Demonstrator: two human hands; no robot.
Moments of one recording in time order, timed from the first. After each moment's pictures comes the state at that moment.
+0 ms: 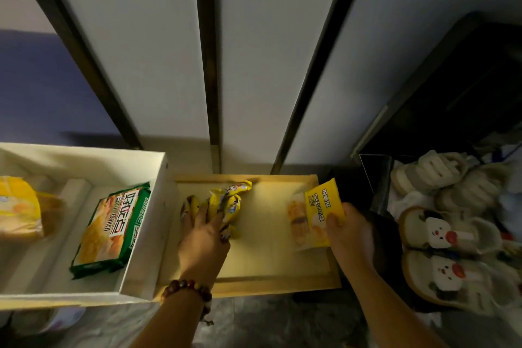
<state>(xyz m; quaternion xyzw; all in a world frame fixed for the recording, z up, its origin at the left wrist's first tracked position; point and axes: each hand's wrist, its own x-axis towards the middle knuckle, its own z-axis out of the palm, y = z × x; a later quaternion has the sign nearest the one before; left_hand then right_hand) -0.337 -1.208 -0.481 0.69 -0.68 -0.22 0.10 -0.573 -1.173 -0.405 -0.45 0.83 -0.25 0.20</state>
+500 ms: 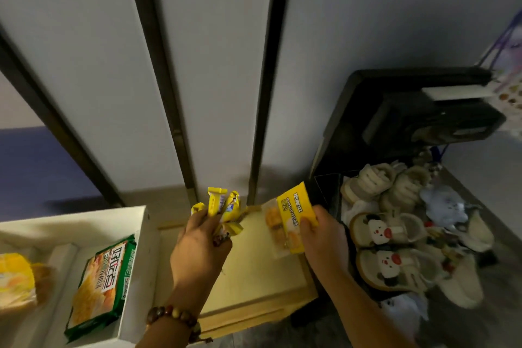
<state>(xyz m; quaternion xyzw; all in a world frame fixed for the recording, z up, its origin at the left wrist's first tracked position) -0.365 -1.212 -0.357 0.63 -0.71 -0.22 0.24 -0.565 -1.158 -0.333 -0.48 0.81 -0.31 0.13</state>
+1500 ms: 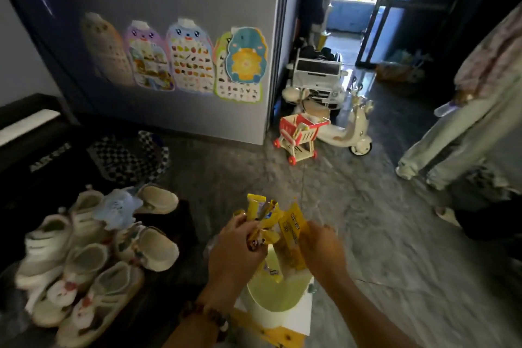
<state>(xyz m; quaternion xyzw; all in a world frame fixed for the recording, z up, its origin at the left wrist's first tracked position) -0.756 -0.901 -0.274 0.07 -0.92 -0.39 0.08 -0.791 -0.736 -0.281 -0.01 0.95 -0.31 -0.02</state>
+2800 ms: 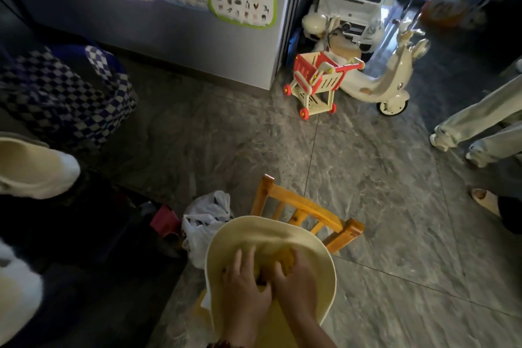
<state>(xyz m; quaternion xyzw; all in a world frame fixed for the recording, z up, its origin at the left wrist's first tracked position) -0.866 -0.833 -0.559 0.25 -0.87 -0.41 -0.13 -0.899 -0.746 -0.553 0.16 0.90 -0.38 0.12</state>
